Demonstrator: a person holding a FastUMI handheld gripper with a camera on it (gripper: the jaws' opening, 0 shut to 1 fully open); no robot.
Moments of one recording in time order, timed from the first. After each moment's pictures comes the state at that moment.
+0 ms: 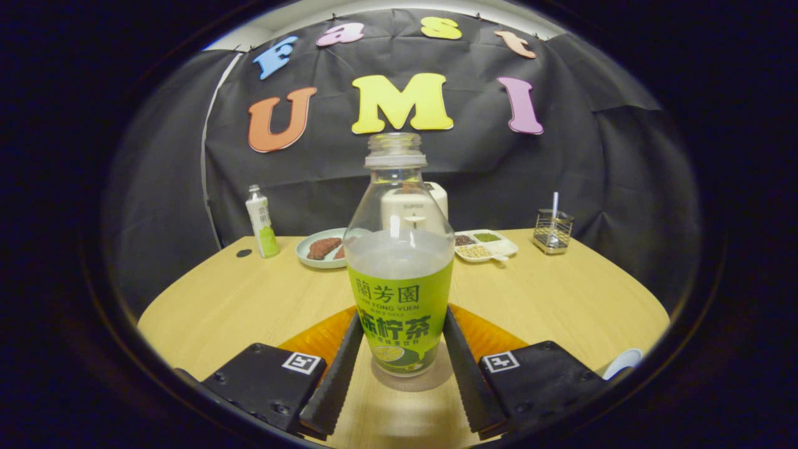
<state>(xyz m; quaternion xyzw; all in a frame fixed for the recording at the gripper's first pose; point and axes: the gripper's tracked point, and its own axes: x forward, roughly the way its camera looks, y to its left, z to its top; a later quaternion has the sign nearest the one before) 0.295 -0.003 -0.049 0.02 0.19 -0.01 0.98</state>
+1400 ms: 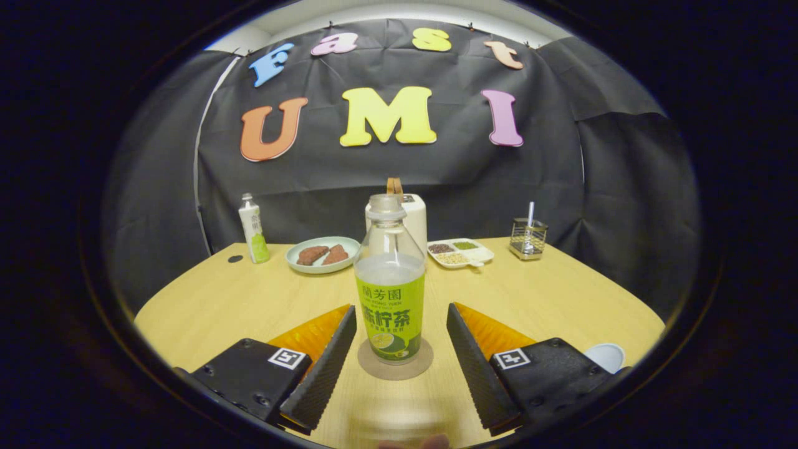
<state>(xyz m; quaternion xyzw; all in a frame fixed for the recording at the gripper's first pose) 0.246 -0.014 -0.024 0.03 0.14 -0.04 0.99</state>
